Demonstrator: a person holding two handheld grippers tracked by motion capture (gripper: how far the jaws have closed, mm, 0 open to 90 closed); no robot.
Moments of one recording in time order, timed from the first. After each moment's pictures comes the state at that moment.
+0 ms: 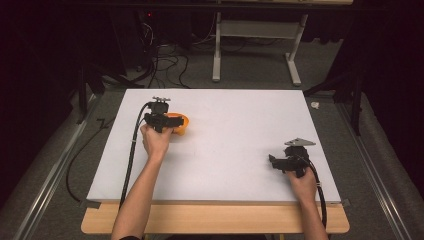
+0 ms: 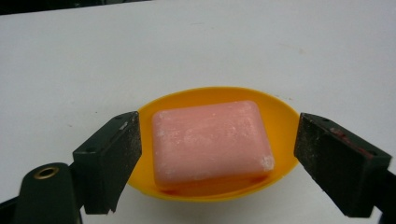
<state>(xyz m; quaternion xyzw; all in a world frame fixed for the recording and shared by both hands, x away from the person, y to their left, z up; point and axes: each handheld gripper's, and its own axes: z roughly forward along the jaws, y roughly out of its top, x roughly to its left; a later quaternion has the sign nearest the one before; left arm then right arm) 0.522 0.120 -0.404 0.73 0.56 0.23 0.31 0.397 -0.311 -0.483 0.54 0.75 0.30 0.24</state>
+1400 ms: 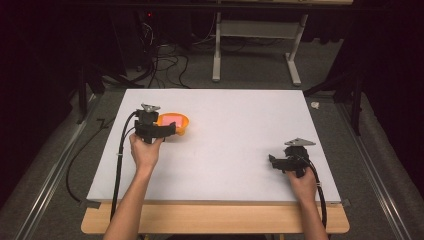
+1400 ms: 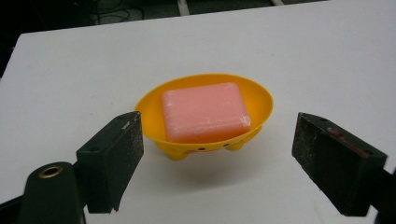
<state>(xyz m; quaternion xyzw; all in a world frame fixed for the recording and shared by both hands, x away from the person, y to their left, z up) 0.468 0.144 -0.384 0.73 0.53 0.24 0.36 0.397 -0.311 -0.483 0.54 0.75 0.30 0.24</state>
